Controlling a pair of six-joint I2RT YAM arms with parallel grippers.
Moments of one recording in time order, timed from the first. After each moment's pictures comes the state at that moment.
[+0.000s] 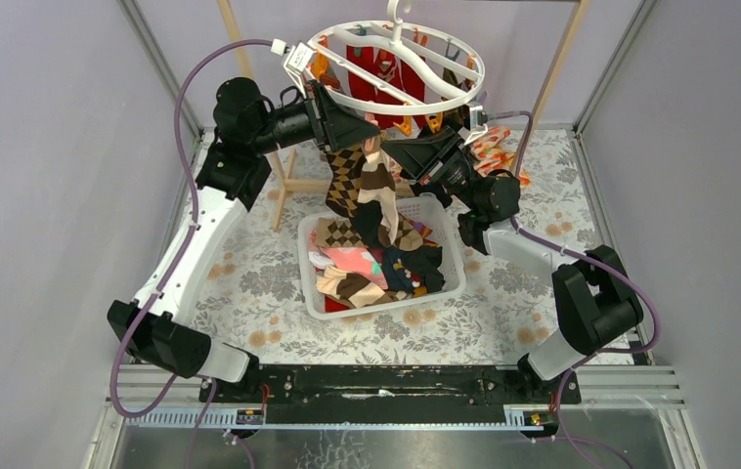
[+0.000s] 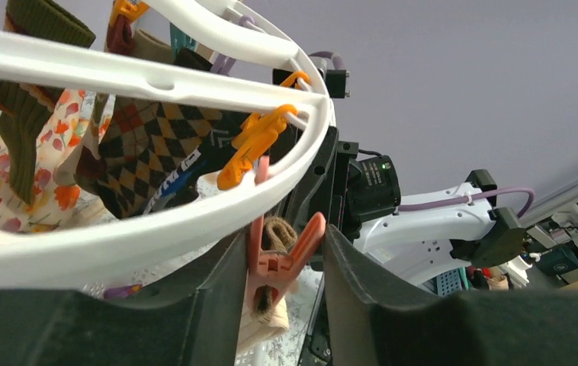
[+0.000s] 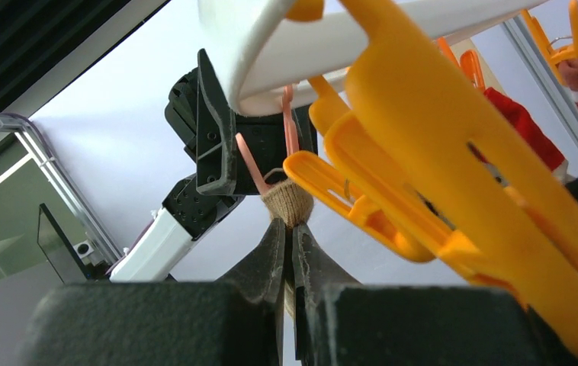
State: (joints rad) left arm -0.33 1.44 1.60 -0.02 0.86 -0.68; right arm 0.51 1.59 0.98 1.39 -0.51 1.21
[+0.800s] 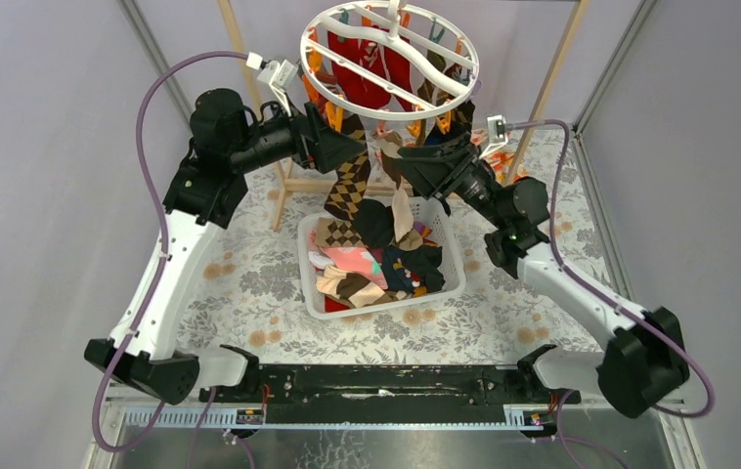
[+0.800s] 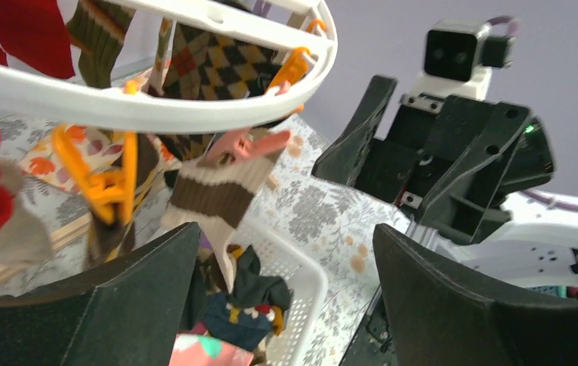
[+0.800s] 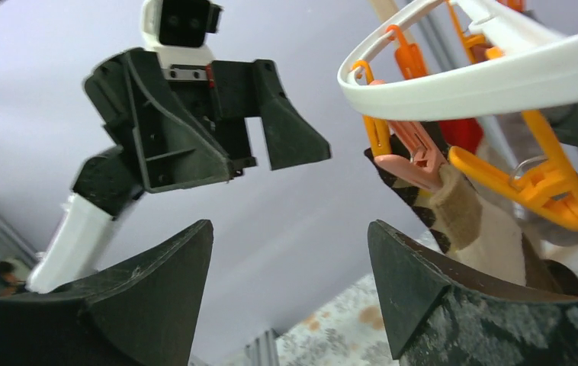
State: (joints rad) left arm -0.32 1.32 1.63 -0.38 0.65 -0.42; right arm 0.52 1.29 0.90 0.98 -0.46 0.96
